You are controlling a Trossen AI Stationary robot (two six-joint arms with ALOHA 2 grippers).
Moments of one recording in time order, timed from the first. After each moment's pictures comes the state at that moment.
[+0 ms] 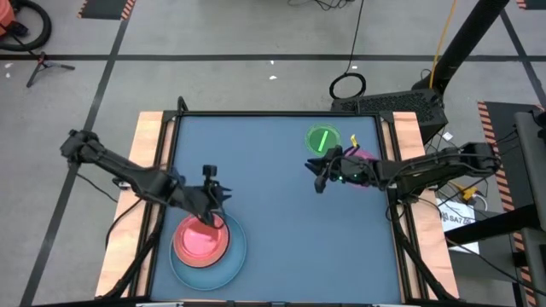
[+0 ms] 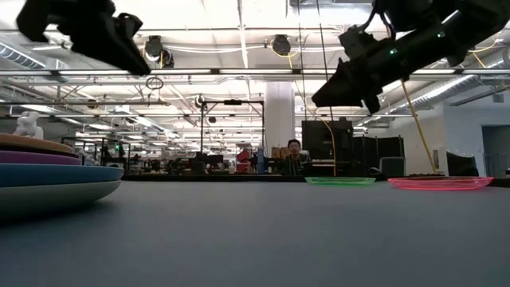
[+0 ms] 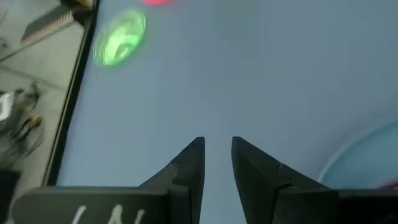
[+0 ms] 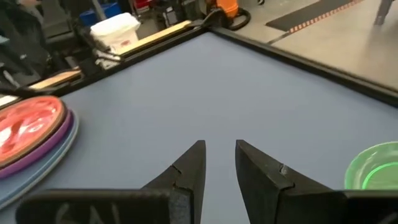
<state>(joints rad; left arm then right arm) -0.40 1.08 0.75 -0.49 -0.51 0.04 -0.03 1.18 0.44 0.36 0.37 0.40</state>
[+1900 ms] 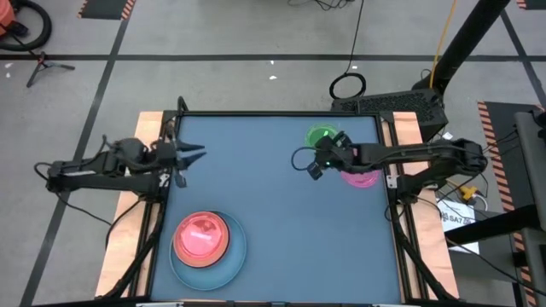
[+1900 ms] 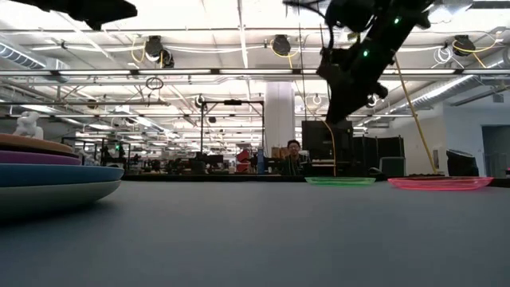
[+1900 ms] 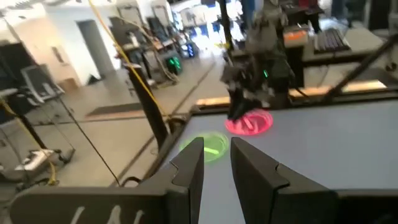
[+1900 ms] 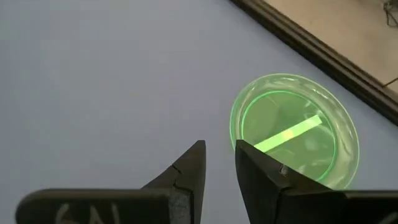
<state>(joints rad) 0.05 0.38 0.57 -0.24 -0.21 0.23 -0.13 1.34 0.86 -0.49 0.50 0.51</state>
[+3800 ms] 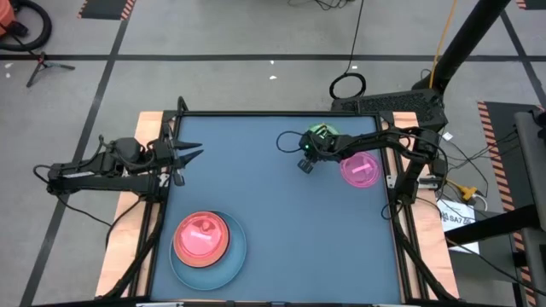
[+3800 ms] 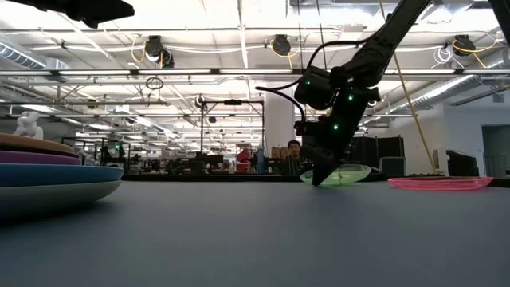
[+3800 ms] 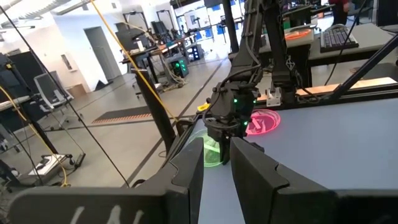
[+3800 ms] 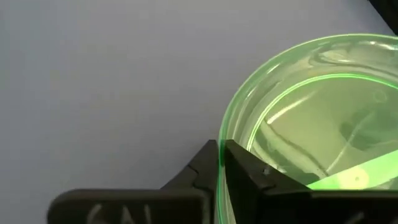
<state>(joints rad) 0.07 0.35 0.57 -0.26 -0.22 0.27 -0.41 1.78 0.86 -0.19 0.31 0.15</state>
